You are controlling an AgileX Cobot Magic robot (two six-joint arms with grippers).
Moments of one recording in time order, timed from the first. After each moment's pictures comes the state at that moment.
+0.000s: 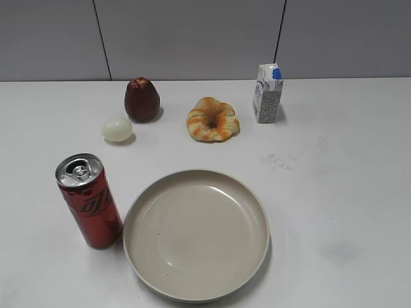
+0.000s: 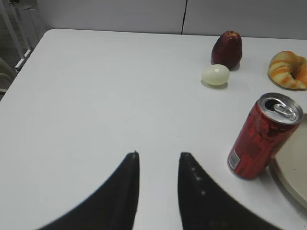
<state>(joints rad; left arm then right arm) -0.01 -0.01 -0.50 -0.16 1.03 0.11 0.46 0.36 -0.50 0.01 1.06 0.08</state>
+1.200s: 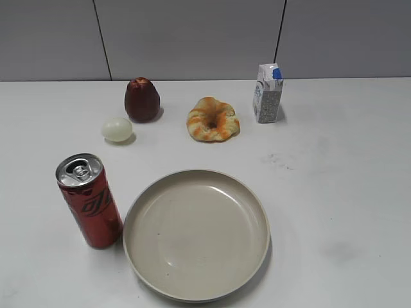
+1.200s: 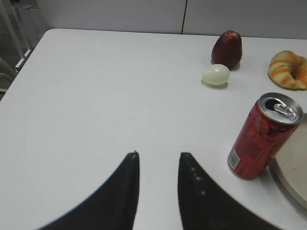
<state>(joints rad) -0.01 -0.01 -0.50 -0.16 1.03 0.11 0.04 -0.01 -0.50 0.01 1.05 0.07</state>
